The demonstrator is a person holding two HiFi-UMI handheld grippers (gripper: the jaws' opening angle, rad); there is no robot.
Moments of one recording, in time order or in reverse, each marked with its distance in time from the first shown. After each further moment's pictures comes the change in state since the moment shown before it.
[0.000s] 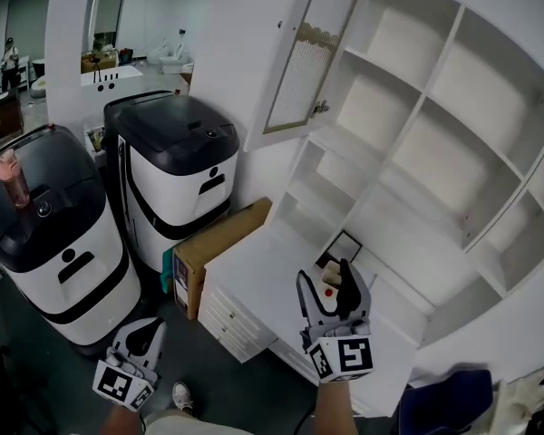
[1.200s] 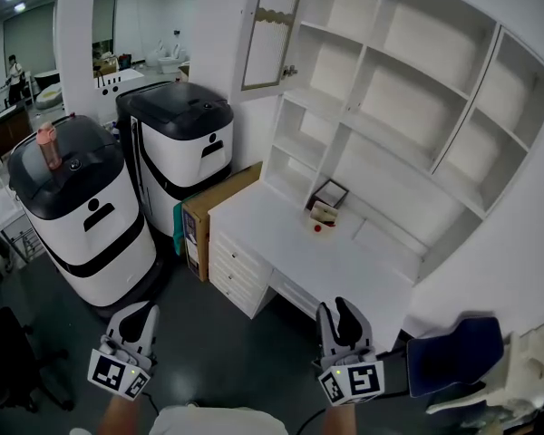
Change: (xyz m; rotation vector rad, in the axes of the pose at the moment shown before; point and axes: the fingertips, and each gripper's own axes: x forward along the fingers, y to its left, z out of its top) left arm -0.198 -0.161 0.057 0.054 -0.028 0.023; right arm -0.345 0.043 0.007 0.137 0.096 -0.051
